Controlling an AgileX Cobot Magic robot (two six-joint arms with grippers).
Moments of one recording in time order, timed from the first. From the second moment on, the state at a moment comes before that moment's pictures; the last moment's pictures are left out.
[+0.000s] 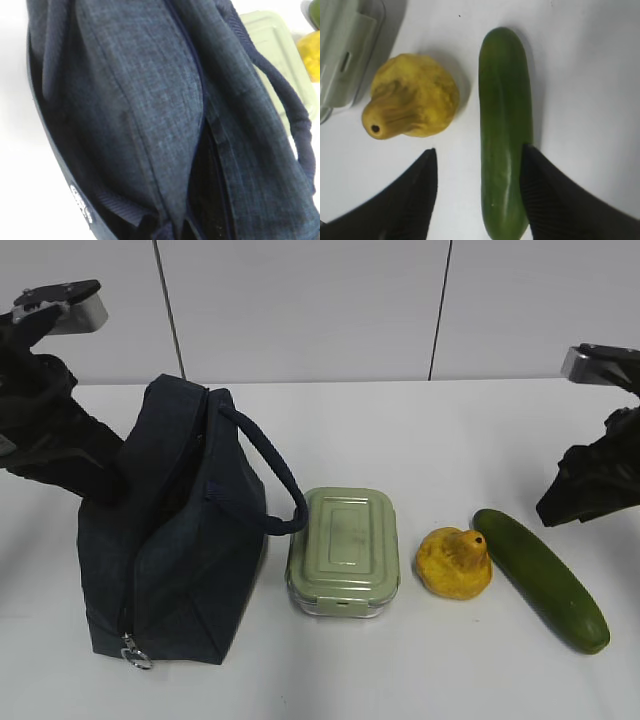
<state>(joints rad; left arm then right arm) -0.27 1.48 -1.12 -0.33 1.01 0.31 -0.08 1.62 -1.04 0.50 0.87 -0.67</state>
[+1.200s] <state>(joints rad) -0.27 1.48 -1.12 -0.32 1.01 0.32 -0.06 1.74 -1.04 0.50 0.87 -0.61</state>
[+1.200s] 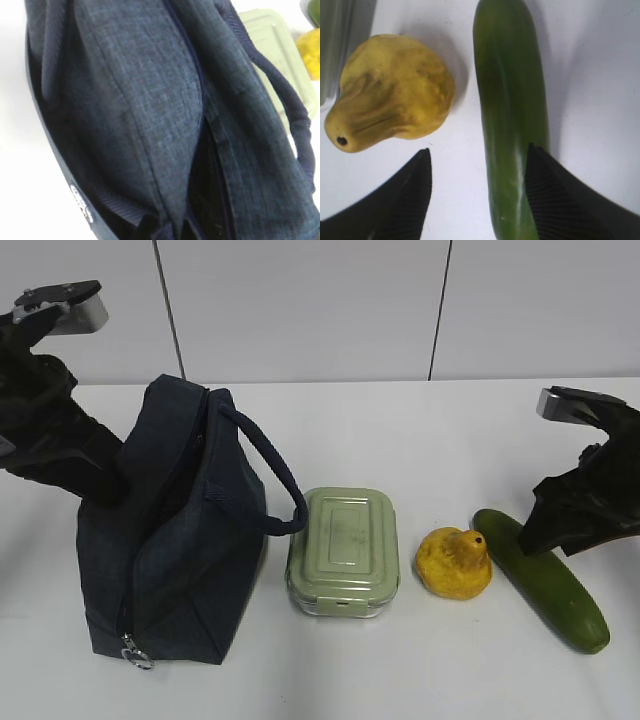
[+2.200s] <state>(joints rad) -0.27 1.48 -1.12 -0.32 1.01 0.32 -0.06 1.74 -1.04 0.53 0.83 -0.58</state>
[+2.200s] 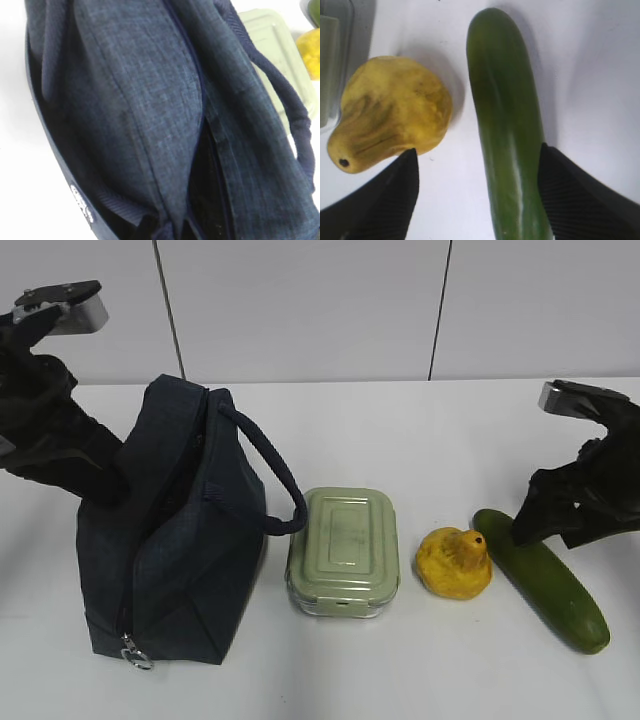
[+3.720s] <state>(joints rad) -0.27 1.48 -1.12 -0.32 1.01 0.34 0.00 1.88 -1.04 0.34 0.84 -0.61</state>
